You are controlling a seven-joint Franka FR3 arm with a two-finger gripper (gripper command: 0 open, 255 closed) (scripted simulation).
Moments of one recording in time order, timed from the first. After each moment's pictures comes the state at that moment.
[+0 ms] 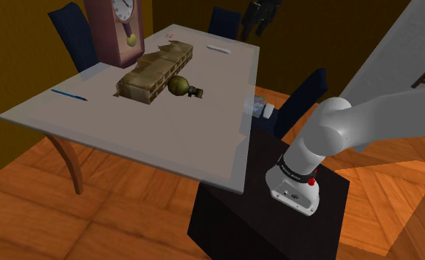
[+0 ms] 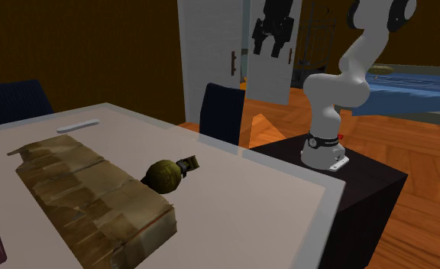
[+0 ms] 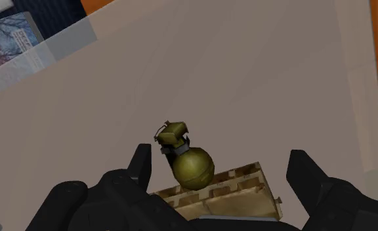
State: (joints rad) arm 0.01 -0.82 -0.02 -2.34 -0.07 1.72 0.04
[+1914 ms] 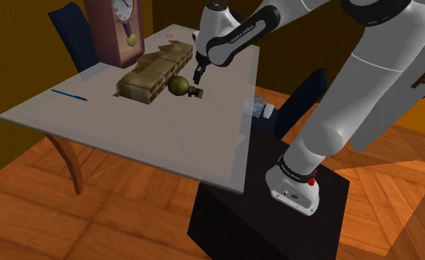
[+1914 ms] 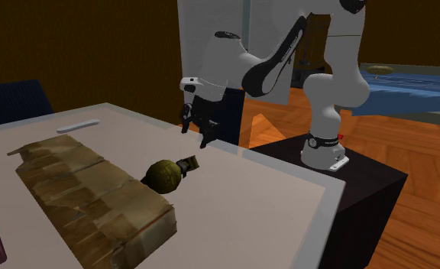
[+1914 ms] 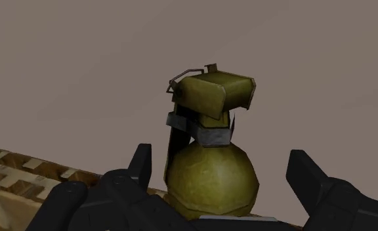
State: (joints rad) arm 0.00 0.03 -0.10 -2.32 -0.39 2.61 -0.20
